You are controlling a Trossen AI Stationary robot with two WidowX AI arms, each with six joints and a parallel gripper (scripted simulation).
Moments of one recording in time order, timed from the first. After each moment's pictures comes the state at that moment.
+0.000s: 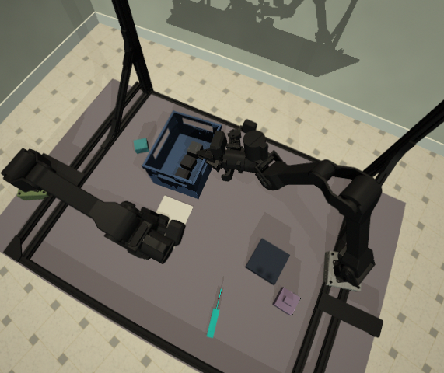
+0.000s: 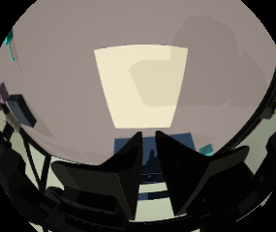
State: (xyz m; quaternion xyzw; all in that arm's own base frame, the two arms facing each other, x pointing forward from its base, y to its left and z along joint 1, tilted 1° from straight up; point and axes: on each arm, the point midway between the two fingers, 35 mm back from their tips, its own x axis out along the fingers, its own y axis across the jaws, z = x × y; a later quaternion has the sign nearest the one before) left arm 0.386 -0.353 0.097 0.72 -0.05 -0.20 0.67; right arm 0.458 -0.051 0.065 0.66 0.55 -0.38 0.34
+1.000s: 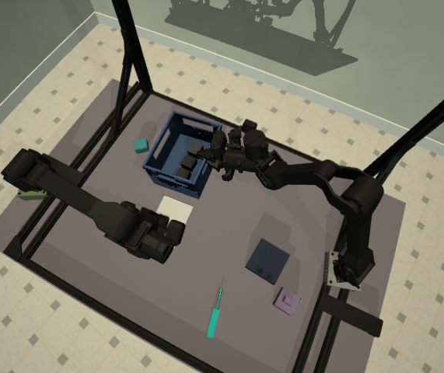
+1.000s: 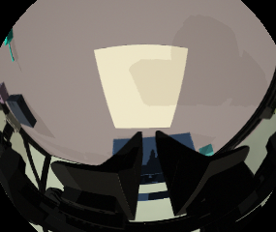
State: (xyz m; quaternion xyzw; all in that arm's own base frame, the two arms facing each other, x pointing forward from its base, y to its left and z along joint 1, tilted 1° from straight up) left arm 0.386 -0.352 0.099 0.72 -0.04 -0.21 0.67; right arm 0.458 -0.051 0.065 0.66 0.55 -0.38 0.34
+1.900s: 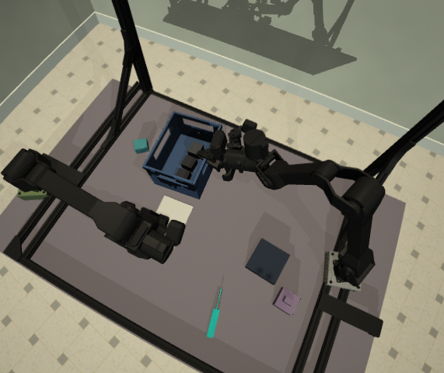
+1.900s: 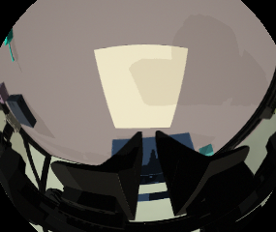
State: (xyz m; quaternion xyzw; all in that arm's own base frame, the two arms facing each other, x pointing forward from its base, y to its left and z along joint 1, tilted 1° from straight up) left arm 0.385 -0.351 0.100 0.72 -0.04 -0.21 0.66; right arm 0.458 -0.051 0.065 0.66 0.55 -0.38 0.34
